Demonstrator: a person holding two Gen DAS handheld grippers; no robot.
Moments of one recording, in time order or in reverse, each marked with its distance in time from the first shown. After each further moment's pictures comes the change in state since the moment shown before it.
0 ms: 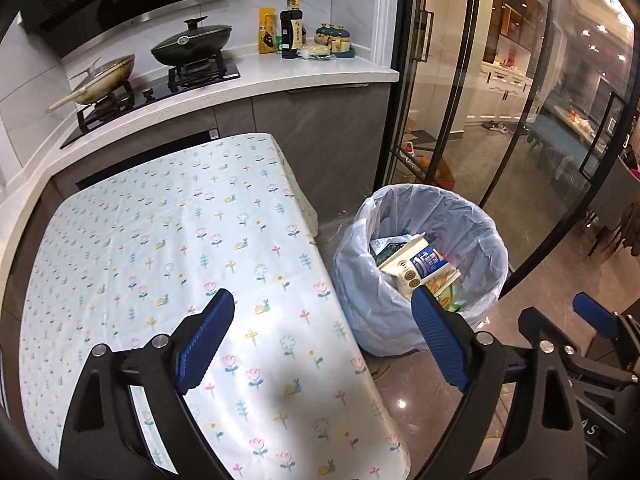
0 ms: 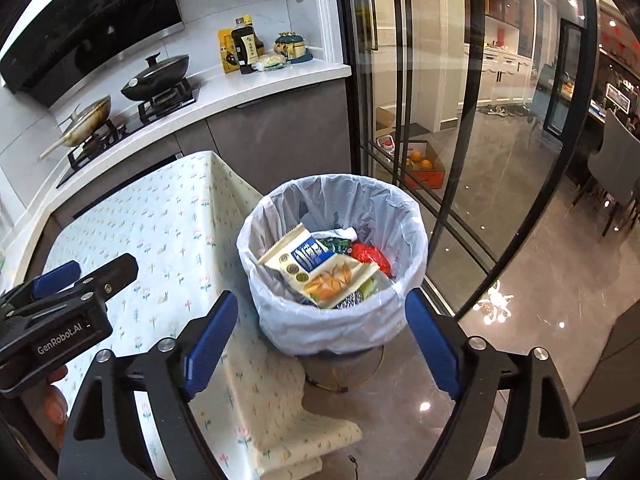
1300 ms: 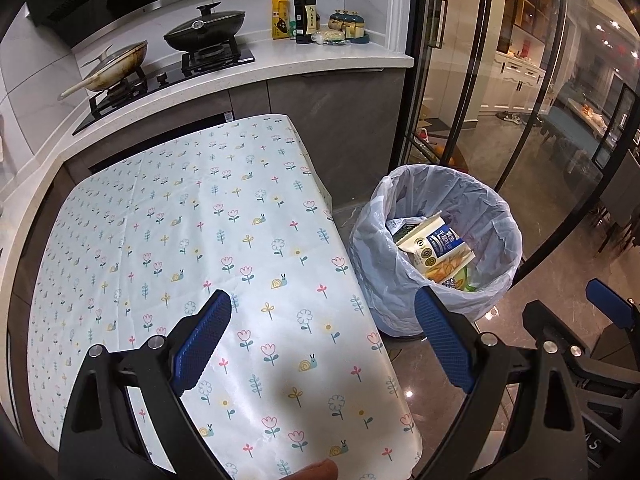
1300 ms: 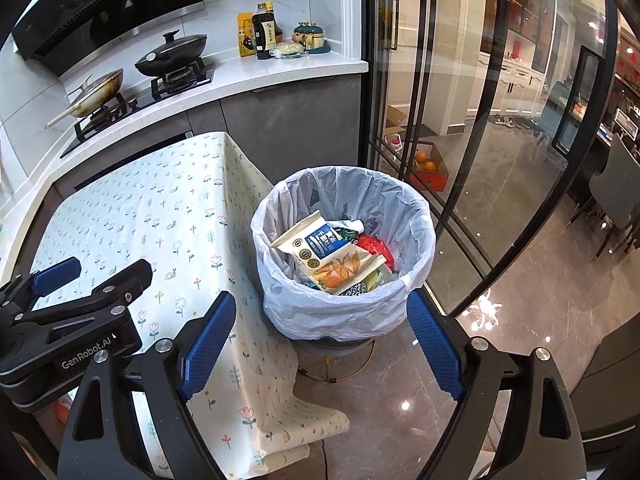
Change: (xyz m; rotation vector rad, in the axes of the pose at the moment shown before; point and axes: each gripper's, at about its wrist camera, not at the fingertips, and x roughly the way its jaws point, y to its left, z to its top) left arm 0.000 0.006 -0.014 -0.014 0.052 0.045; right arm -0.005 0.022 -0.002 -0.078 0.028 -0.017
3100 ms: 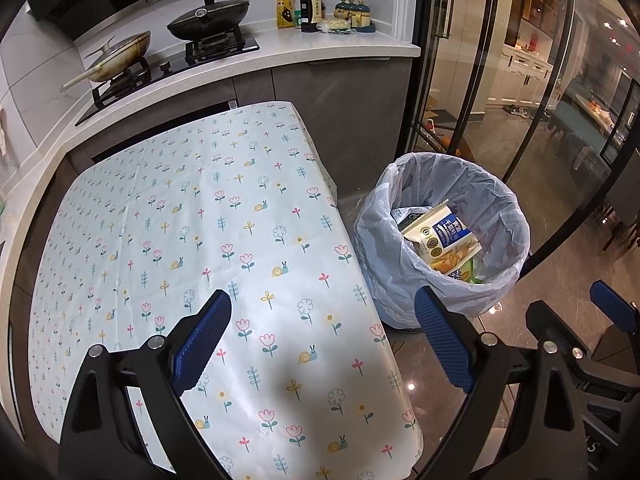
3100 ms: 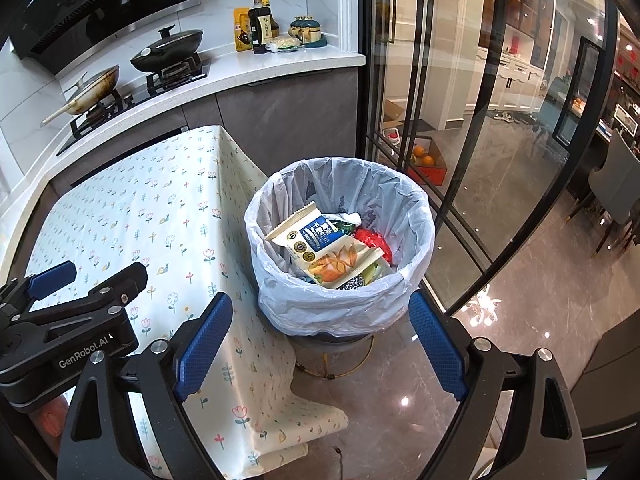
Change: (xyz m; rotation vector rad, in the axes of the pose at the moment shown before) left arm 0.008 -0.001 -0.005 -0.012 0.035 0.019; right arm 0.010 -0.007 -0.001 0.012 0.019 -0.002
